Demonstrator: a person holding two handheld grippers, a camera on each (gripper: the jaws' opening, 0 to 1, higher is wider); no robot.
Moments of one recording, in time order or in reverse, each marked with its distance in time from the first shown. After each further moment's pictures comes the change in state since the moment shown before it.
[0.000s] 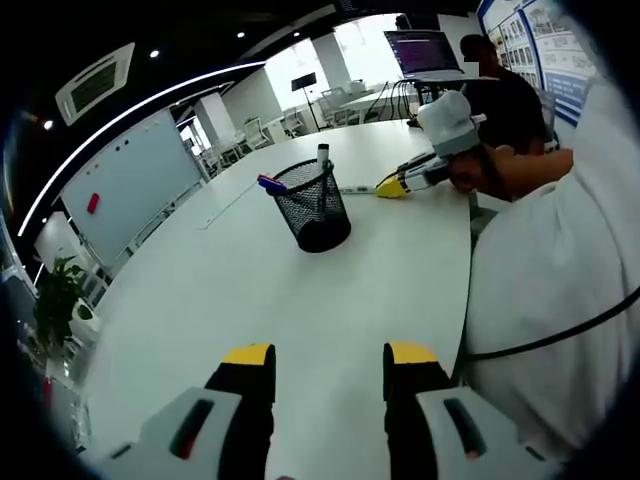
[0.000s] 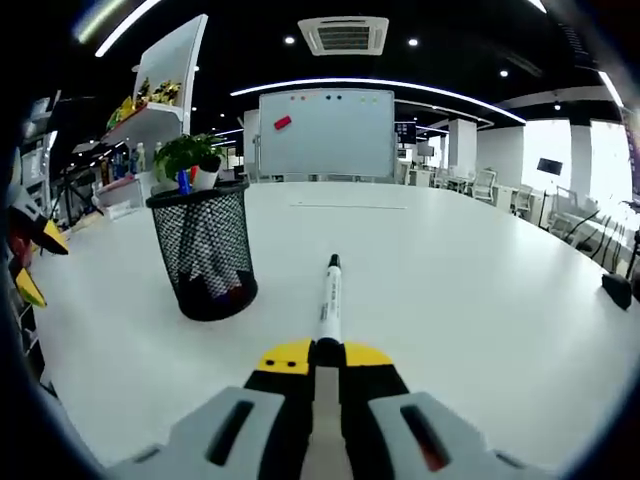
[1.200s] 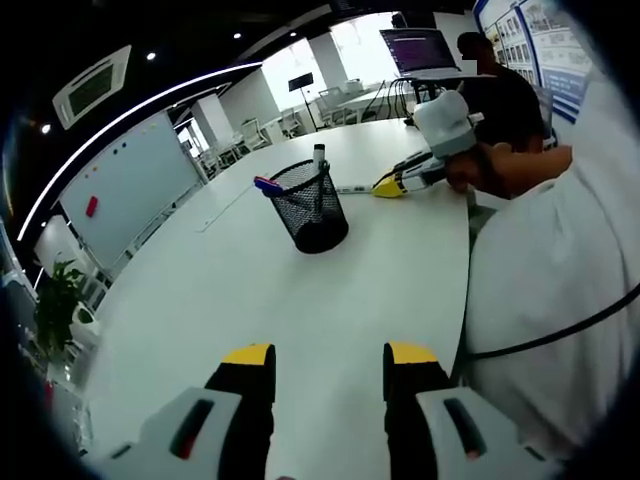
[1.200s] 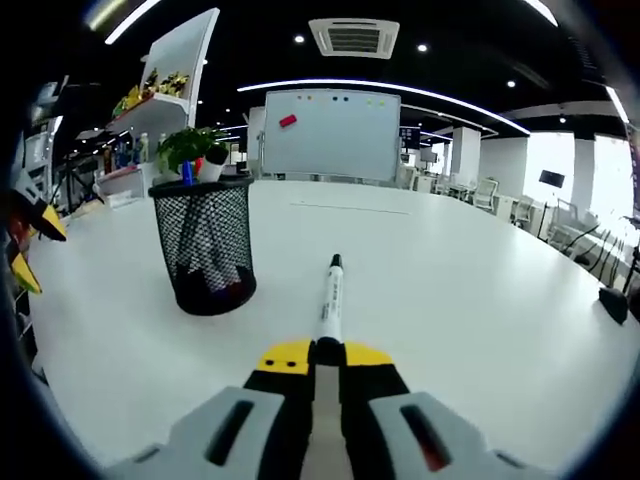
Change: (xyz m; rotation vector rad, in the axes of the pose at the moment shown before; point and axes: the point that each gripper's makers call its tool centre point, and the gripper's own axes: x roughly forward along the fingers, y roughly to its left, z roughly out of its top) left arm 0.001 -0.001 0.002 0.014 -0.003 -0.004; right arm 0.003 -0.002 0.001 -0.053 -0.005 -0.008
